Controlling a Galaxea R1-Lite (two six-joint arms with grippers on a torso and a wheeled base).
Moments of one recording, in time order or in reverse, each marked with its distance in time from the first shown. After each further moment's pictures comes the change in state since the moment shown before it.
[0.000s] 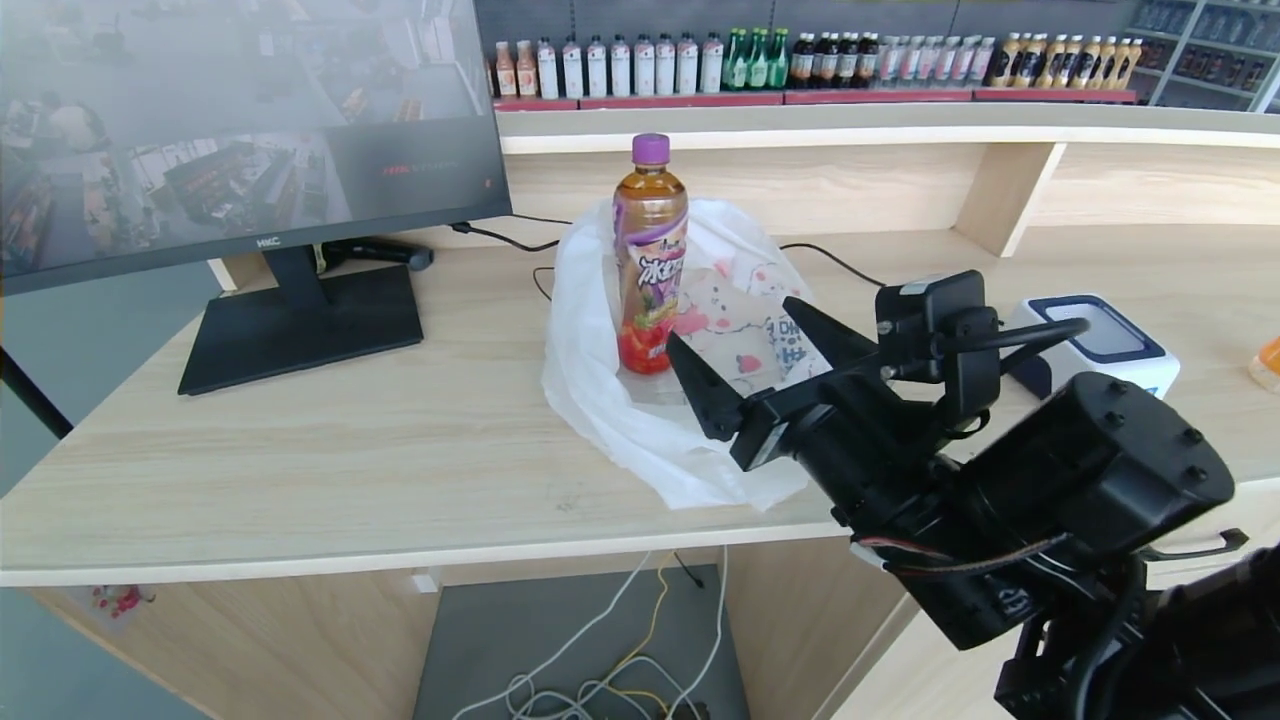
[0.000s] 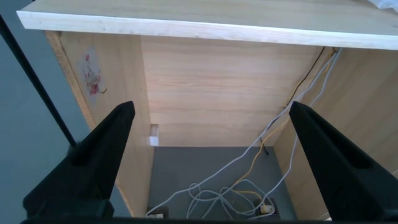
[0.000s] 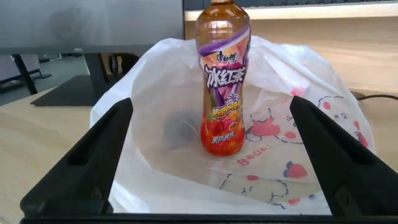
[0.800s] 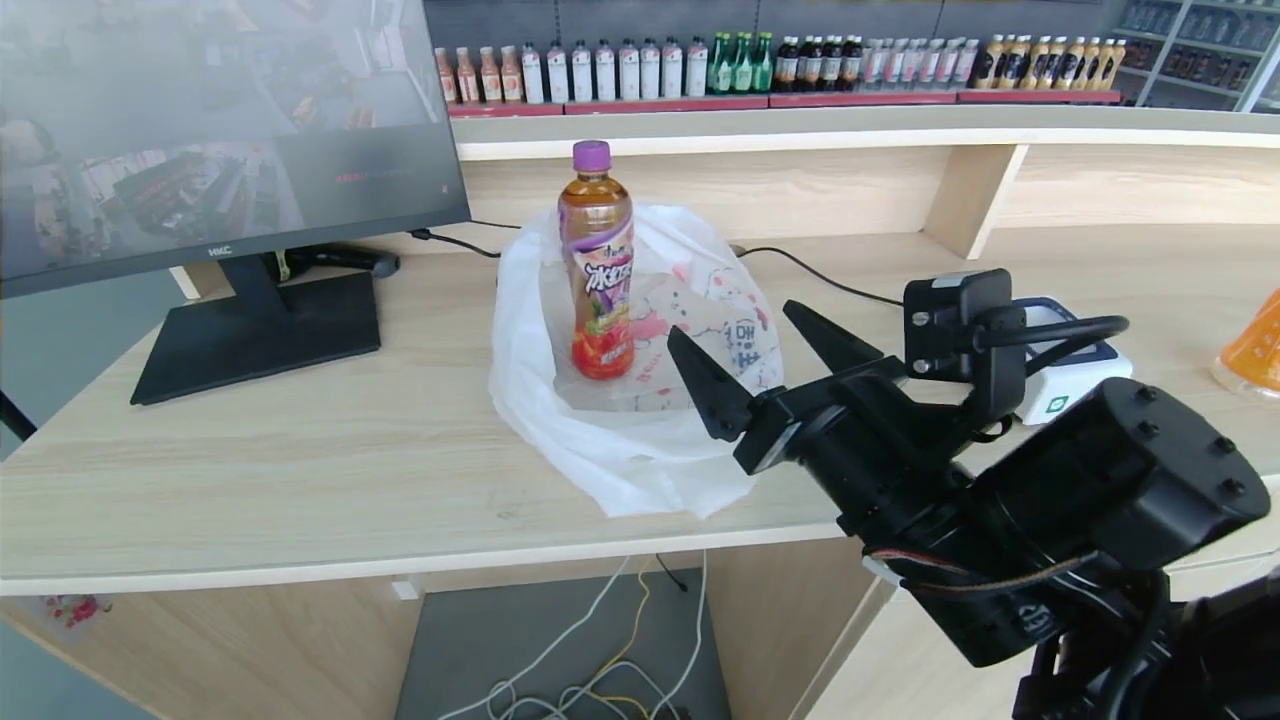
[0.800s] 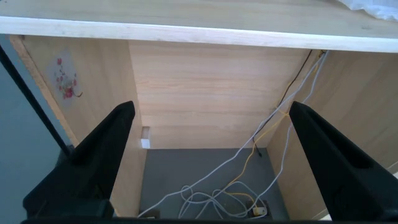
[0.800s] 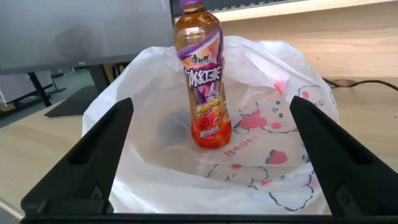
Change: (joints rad) left arm 0.000 0.000 0.000 0.000 0.000 -0.001; right arm 0.016 -0.019 0.016 -0.002 -0.011 0.086
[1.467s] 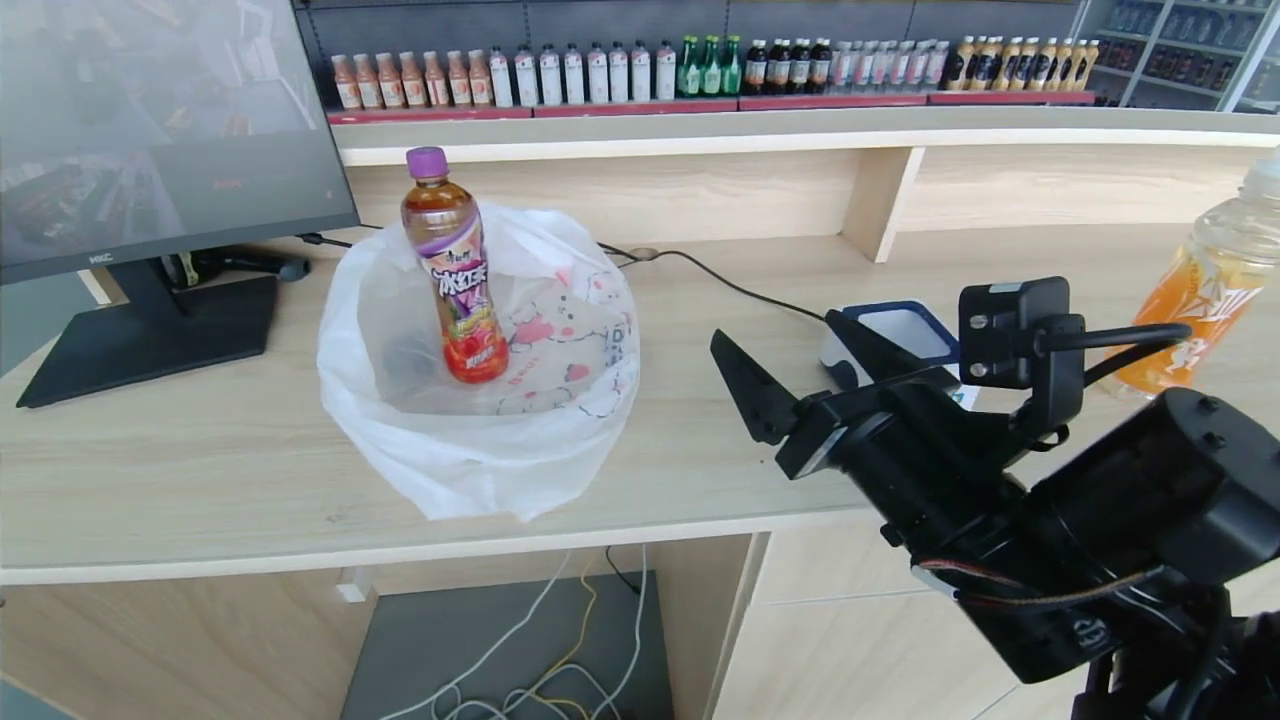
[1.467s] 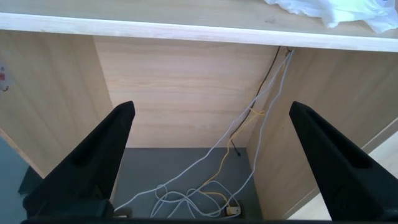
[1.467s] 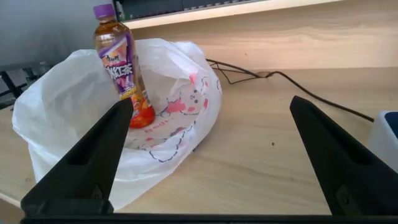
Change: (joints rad) left arm 0.001 0.000 0.000 -0.001 0.001 -0.009; right arm -0.027 -0.057 0.080 0.000 -0.045 0.014
